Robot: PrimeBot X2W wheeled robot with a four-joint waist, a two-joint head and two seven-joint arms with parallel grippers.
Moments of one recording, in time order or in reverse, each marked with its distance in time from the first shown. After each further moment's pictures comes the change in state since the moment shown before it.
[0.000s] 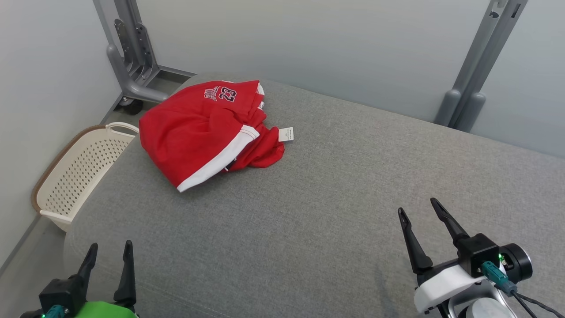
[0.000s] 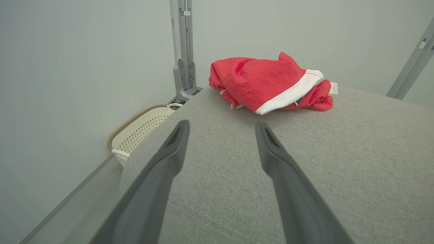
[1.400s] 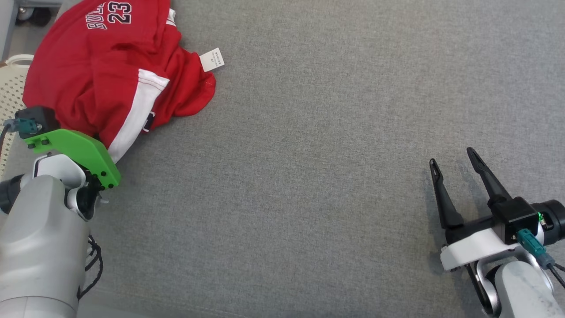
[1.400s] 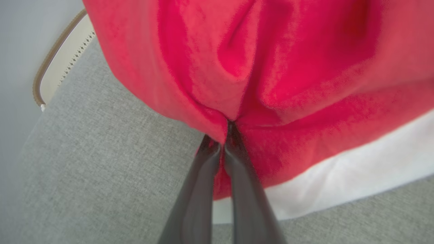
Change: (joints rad) left arm -0.841 0.031 -0.118 0.724 -0.226 0.051 0.454; right arm -0.095 -0.076 -0.067 -0.105 -0.033 0.000 0.000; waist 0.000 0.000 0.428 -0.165
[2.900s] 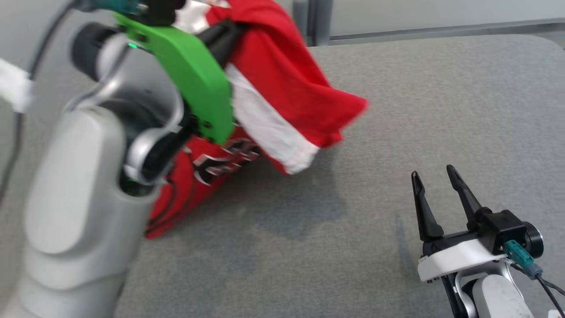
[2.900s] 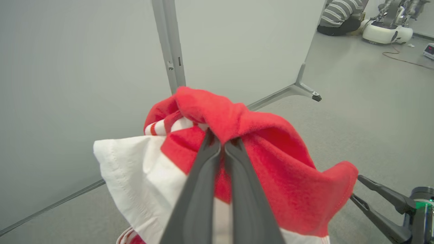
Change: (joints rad) left arm -0.005 -0.022 -0.270 -1.153 -0.117 0.028 0.537; right arm 0.046 0.121 0.000 0.017 0.090 0.000 0.000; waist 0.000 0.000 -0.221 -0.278
